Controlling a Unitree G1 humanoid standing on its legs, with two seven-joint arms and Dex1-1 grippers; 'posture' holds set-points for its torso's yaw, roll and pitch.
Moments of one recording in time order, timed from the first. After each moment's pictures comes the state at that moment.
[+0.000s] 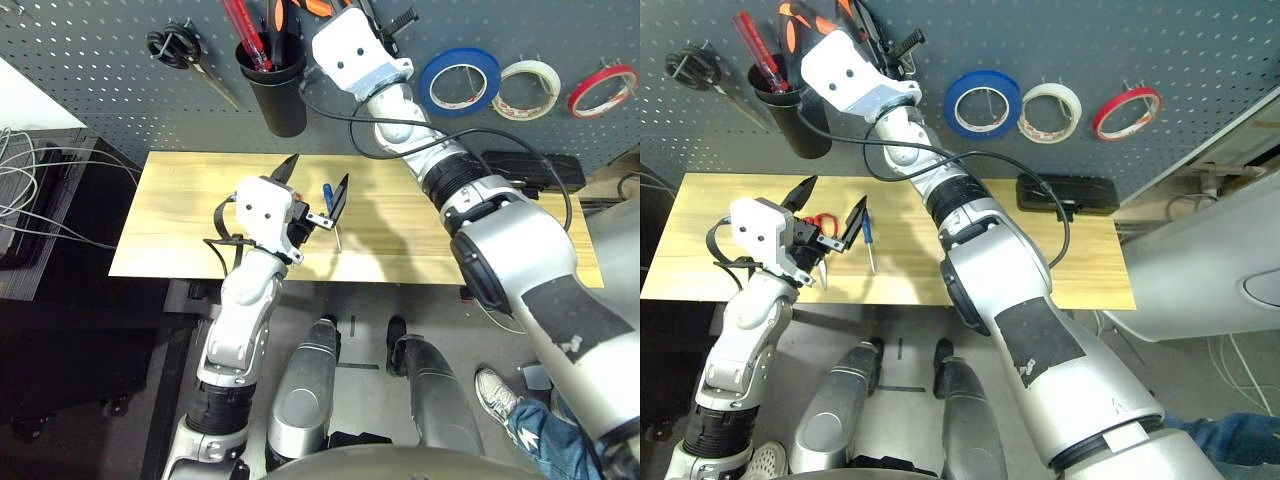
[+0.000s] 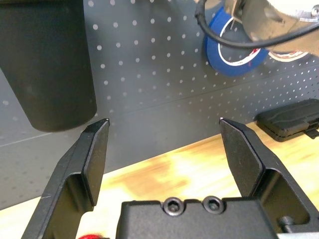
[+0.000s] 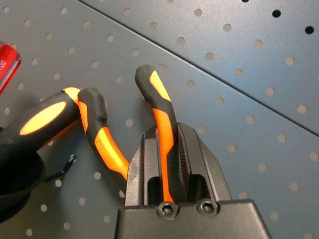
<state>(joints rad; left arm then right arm) -0.17 0.15 -0.08 -0.35 -0.05 0.14 -0.20 -1.44 -0.03 0.22 1.32 -0.47 -0.69 -0.42</state>
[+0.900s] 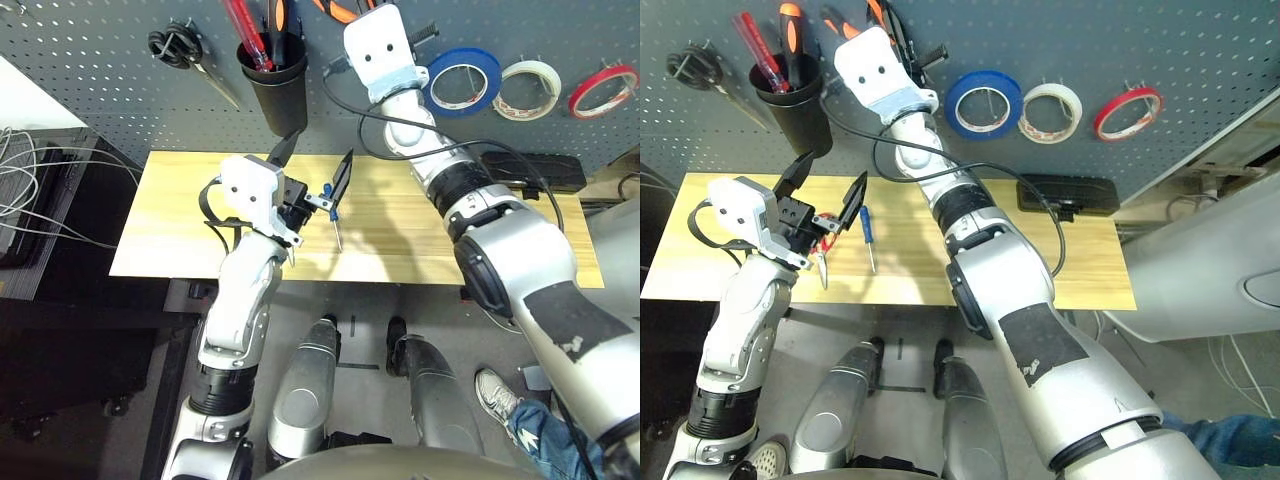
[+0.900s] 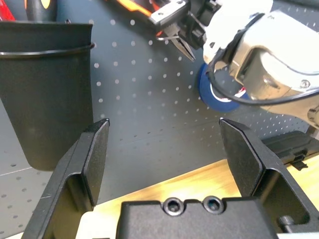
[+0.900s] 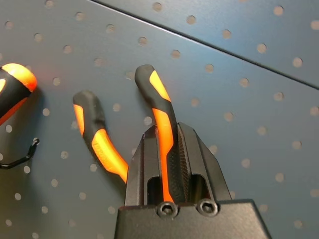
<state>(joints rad) -0.24 0.14 -0.05 -0.32 -0.14 0.10 -0.24 -1.39 -0.04 0.12 1.29 -0.35 -0.68 -0.39</state>
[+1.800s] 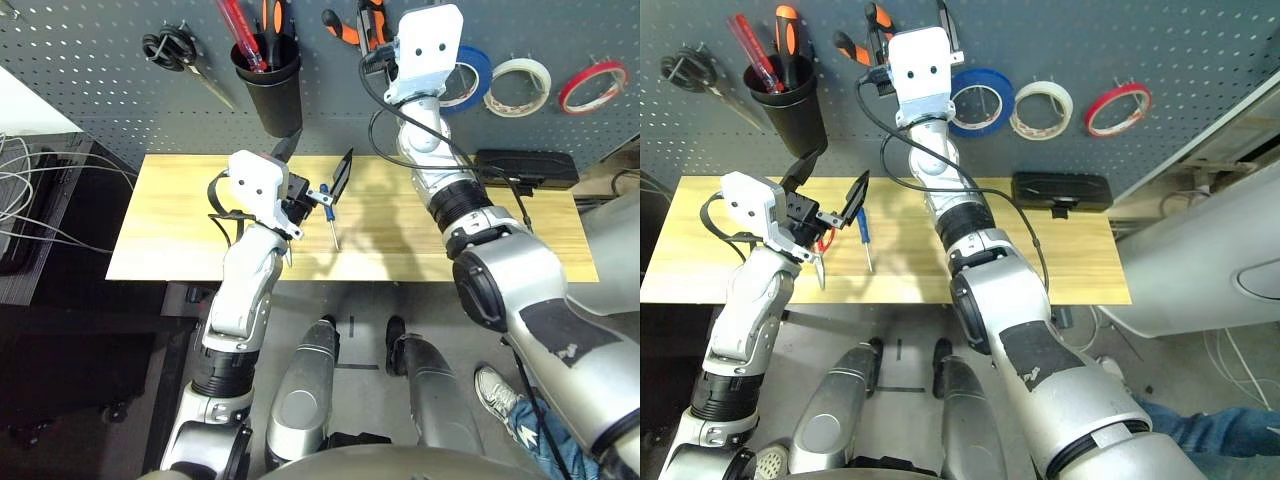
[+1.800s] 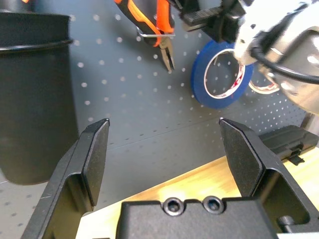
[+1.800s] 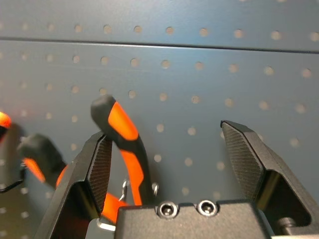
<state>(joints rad) -0.31 0.15 -0.04 -0.19 -0.14 0.03 -0.27 -1.18 0.00 0.00 0.99 -0.11 -0.70 -0.14</state>
